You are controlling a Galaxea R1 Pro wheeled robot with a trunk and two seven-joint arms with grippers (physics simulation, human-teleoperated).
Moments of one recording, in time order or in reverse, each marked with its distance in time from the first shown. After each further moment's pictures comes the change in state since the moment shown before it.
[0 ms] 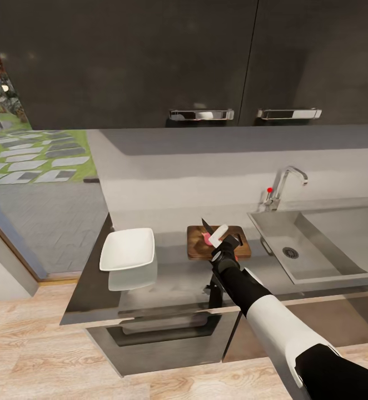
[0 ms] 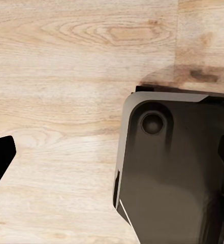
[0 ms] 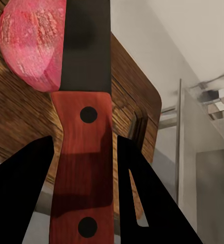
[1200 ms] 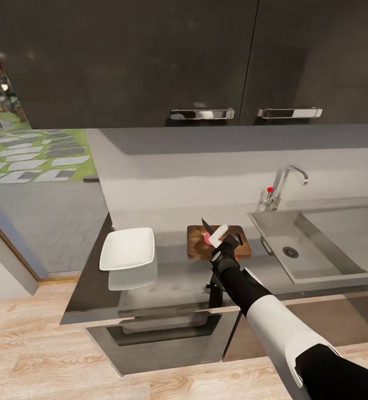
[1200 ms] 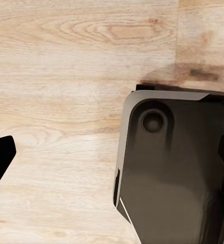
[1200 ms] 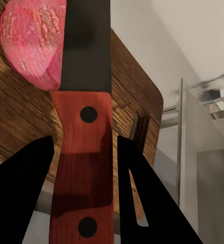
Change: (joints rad) left arm 0.000 0.000 0.000 0.002 0.000 0.000 0.000; right arm 0.000 0.000 0.000 0.000 0.000 0.000 0.000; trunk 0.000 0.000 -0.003
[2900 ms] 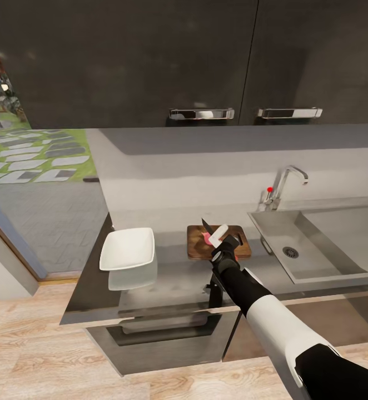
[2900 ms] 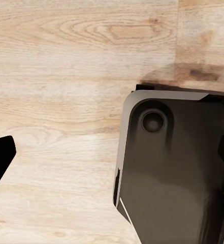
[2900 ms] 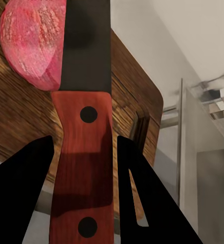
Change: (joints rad) left arm 0.000 0.000 -0.001 0.000 0.000 0.000 0.000; right arm 0.000 0.000 0.000 0.000 0.000 0.000 0.000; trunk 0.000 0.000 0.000
